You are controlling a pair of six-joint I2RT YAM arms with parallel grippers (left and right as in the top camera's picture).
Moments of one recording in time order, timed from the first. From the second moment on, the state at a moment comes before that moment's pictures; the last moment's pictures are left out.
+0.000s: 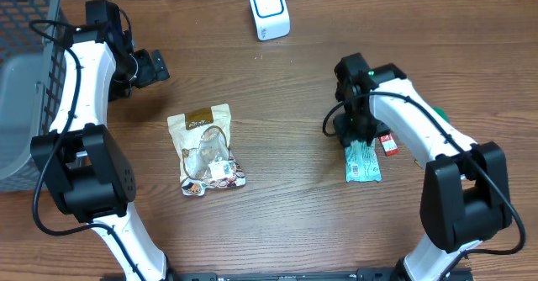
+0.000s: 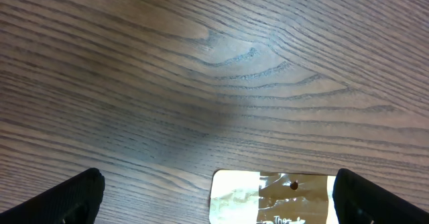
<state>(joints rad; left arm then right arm) 0.17 2.08 1.81 -1.07 0.07 -0.24 0.30 1.86 1.37 -1.13 0.10 0.05</state>
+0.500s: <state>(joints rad) 0.17 2.08 1.81 -1.07 0.07 -0.24 0.29 1.86 1.36 -1.10 0.05 0.19</state>
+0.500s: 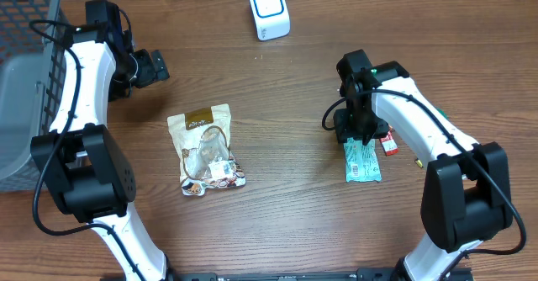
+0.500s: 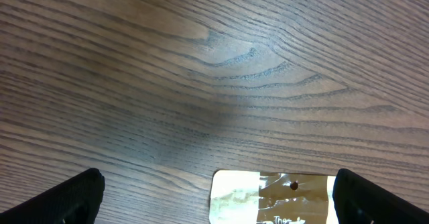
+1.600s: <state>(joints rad) 0.17 2.08 1.81 -1.07 0.07 -0.24 0.29 1.84 1.12 -0.81 0.11 0.13</state>
